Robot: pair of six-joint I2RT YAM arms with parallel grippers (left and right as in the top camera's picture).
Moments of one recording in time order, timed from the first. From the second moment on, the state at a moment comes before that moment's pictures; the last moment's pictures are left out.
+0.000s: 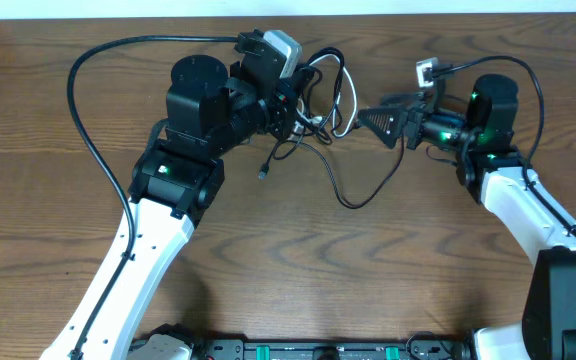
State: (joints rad) left arm -0.37 1.32 1.24 -0.18 0.43 0.02; right arm 0.08 1.62 0.91 0.34 -1.03 0.40
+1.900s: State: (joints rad) left arm -0.38 1.32 1.24 -0.04 0.58 -0.14; right arm 0.30 1.62 0.91 0.48 -1.00 -0.08
